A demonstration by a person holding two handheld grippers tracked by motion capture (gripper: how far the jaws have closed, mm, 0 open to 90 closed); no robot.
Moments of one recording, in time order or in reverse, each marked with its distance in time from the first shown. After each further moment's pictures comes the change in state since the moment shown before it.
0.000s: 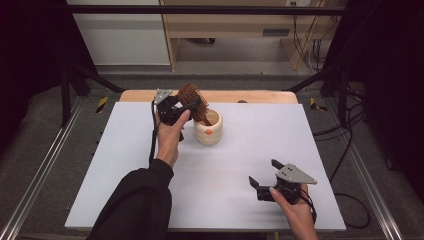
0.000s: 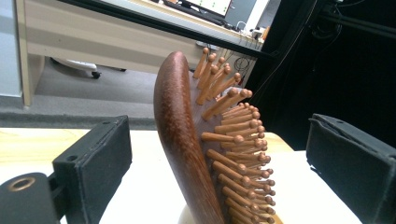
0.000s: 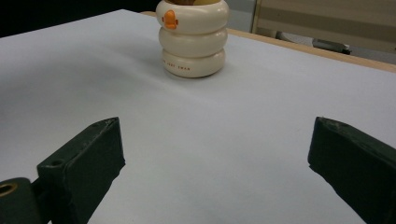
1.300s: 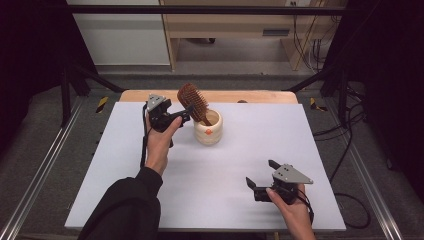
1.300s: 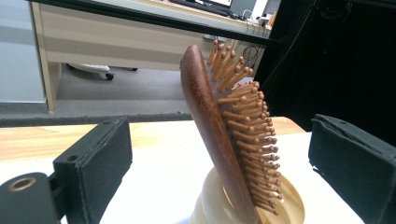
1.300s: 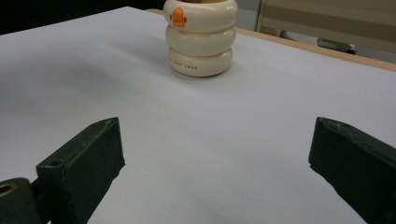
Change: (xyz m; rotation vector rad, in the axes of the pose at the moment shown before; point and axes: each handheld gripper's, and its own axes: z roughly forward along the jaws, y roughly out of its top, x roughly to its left) left arm 0.005 0.001 -0.034 0.033 0.030 0.084; right arm 0.006 0.001 0.005 0.009 0.012 -0.012
